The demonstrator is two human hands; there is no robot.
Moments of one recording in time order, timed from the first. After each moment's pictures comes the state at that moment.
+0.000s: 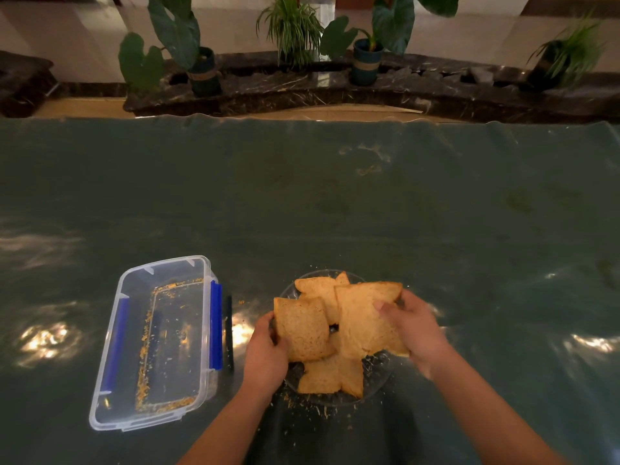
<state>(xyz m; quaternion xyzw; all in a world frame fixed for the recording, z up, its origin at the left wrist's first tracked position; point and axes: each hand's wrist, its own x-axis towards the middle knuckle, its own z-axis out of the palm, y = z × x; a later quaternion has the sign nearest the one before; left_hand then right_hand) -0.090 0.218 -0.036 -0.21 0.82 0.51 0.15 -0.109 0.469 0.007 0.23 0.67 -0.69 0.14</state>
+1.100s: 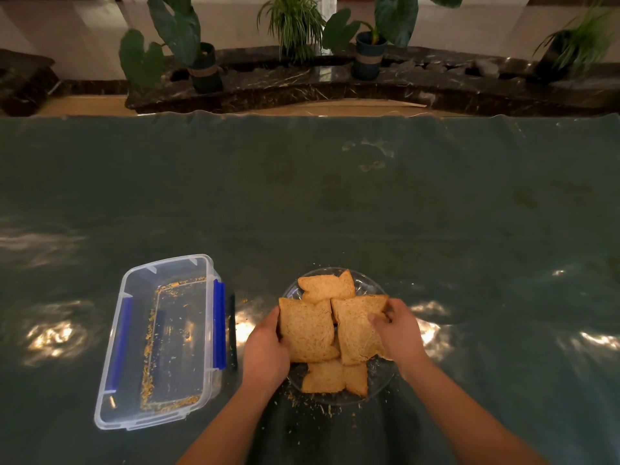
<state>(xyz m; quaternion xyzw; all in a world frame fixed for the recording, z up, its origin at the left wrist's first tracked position) -0.097 0.214 -0.026 -0.11 0.91 0.38 0.13 -0.110 0.449 -0.042 0.27 0.82 -0.50 0.09</state>
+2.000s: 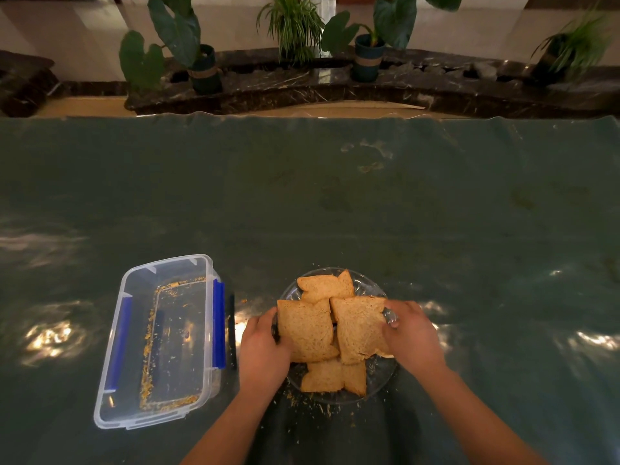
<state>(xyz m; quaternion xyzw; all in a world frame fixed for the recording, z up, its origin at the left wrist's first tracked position) -0.089 0.213 -0.024 -0.14 0.90 0.40 0.09 -0.098 0.467 -0.024 0.13 0.94 -0.29 0.08</state>
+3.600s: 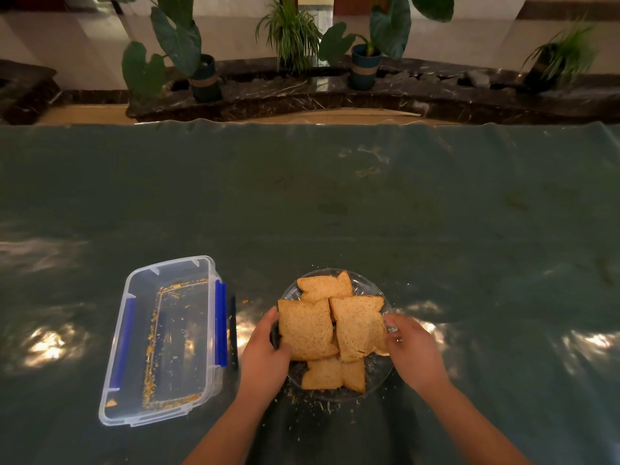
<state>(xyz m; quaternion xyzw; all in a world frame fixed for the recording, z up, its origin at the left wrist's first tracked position) -0.075 0.208 -0.018 -0.13 0.84 0.52 0.12 -0.070 0.472 -0.031 0.13 0.92 -0.35 0.07</state>
